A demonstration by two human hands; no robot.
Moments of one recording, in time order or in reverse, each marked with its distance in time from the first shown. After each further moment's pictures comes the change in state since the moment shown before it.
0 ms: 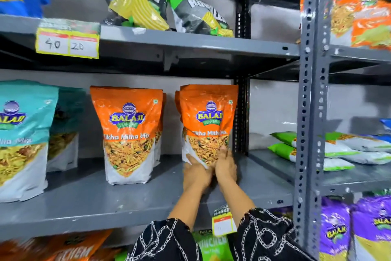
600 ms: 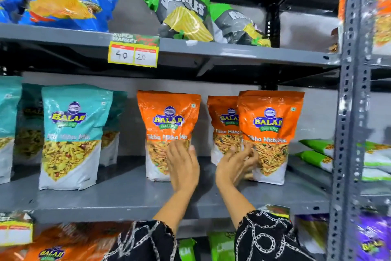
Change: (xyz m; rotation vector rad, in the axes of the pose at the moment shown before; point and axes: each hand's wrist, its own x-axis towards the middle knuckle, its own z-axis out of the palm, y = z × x) left_hand -0.013 -0.051 -0.121 0.092 0.695 0.371; right_hand -0.074 -0.062 0.064 0.022 0.499 -0.155
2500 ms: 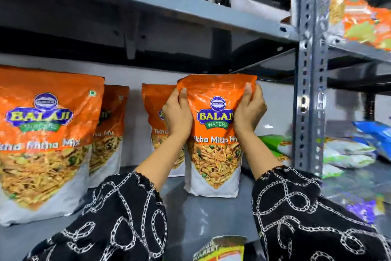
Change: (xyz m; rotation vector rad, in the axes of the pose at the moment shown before) left_hand 0.083 0.142 0.152 -0.704 0.017 0.056; right_hand 0.246 0.009 -0.028 0.341 0.185 -0.446
